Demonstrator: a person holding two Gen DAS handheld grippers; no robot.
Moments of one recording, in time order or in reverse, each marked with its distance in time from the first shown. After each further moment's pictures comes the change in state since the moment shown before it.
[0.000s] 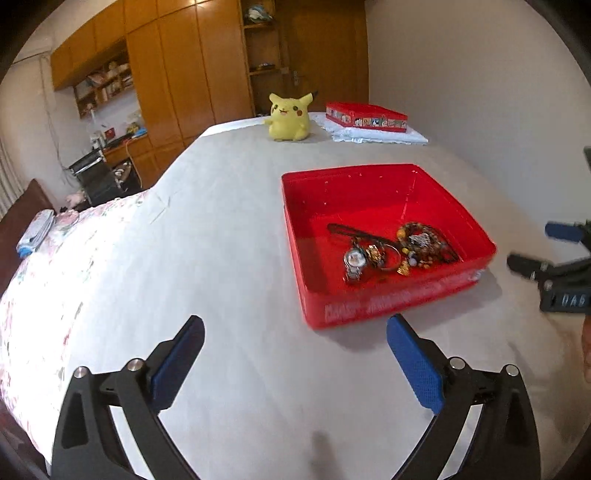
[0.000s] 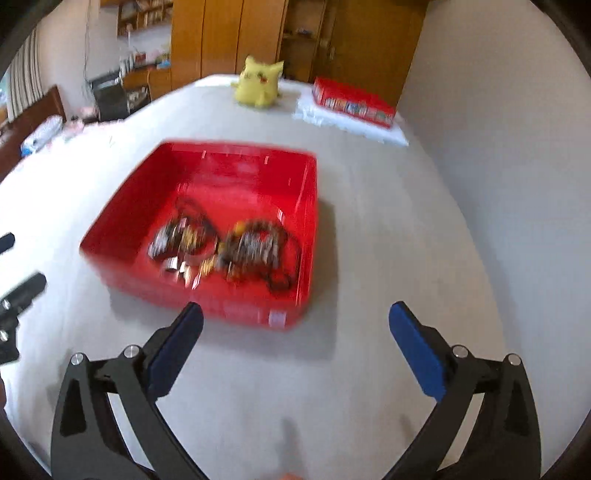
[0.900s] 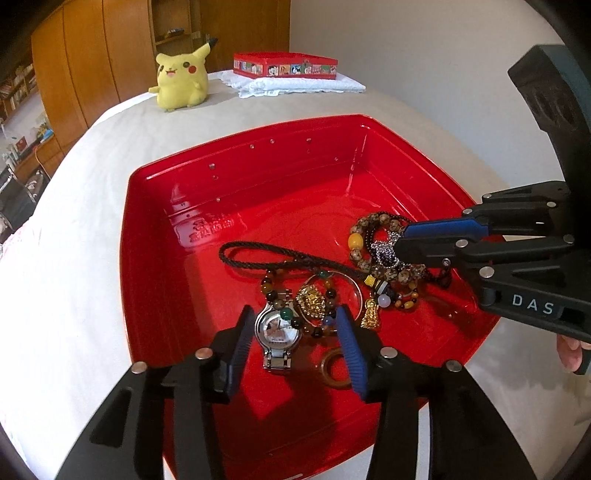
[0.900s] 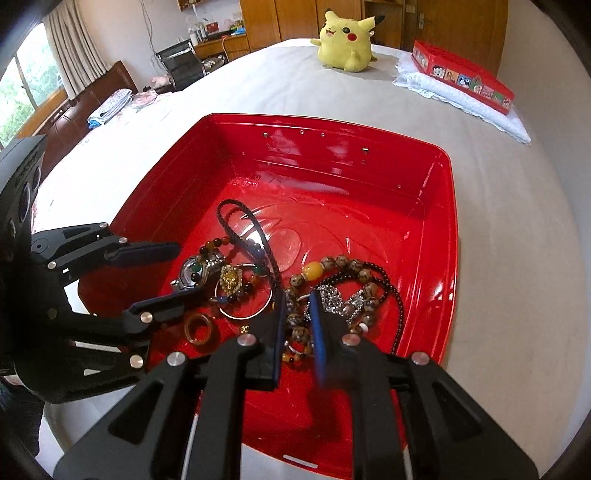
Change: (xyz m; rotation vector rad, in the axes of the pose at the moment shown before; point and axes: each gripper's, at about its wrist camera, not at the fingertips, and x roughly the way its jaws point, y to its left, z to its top) left arm 0.155 -0.059 0.068 0.183 0.174 -0.284; right arm 0.120 0.020 0.078 -0.103 0.125 0.363
